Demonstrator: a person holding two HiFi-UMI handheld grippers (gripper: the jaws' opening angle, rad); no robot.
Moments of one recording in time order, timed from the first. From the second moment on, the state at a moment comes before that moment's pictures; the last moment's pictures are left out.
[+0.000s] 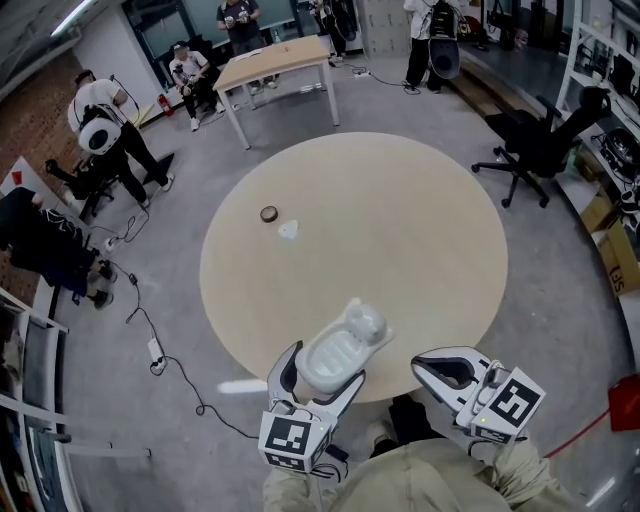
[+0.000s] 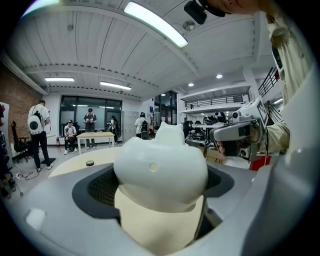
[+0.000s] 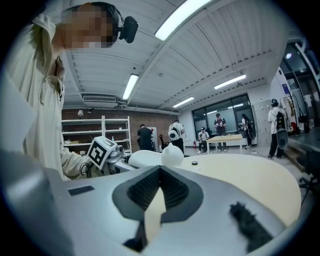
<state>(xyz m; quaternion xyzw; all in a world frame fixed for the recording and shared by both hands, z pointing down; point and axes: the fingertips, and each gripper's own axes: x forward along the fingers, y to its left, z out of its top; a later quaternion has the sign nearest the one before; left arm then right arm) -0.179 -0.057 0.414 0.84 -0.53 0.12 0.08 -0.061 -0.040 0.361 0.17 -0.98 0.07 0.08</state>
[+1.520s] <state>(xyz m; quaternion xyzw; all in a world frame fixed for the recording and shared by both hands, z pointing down) -0.039 0.163 0.366 0.81 -0.57 0.10 0.05 0.101 0.138 0.339 0.17 -0.98 0.05 0.04</state>
